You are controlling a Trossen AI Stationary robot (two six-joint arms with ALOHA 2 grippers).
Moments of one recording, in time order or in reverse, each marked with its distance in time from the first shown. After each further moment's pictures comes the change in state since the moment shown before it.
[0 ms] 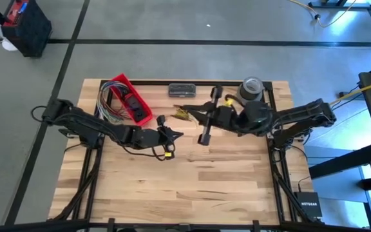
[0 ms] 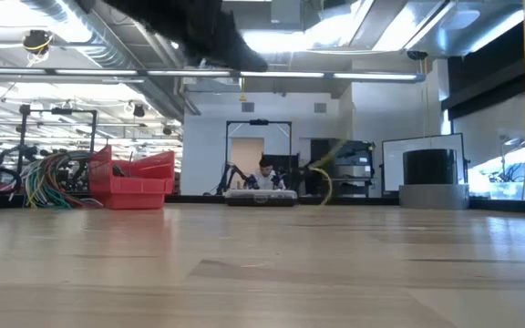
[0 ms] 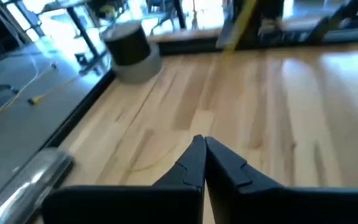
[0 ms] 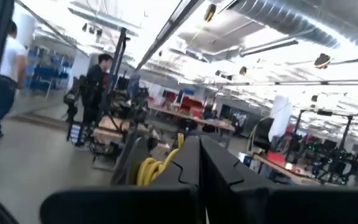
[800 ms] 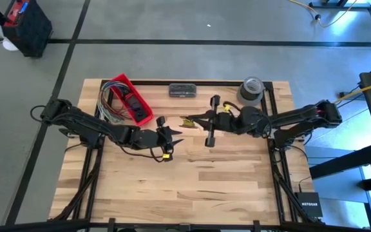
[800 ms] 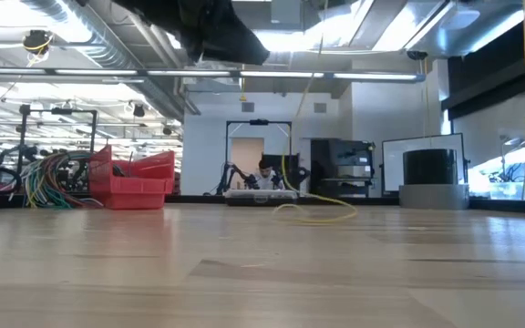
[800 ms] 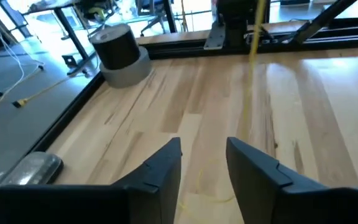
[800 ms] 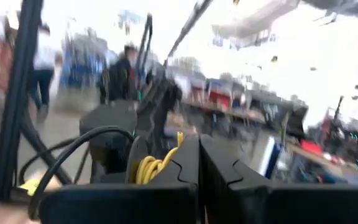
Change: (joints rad) left arm -0.008 -0.018 0.004 -0.026 0.032 -0.015; right arm -0.126 -0.092 -0.478 0.327 -0.231 0.113
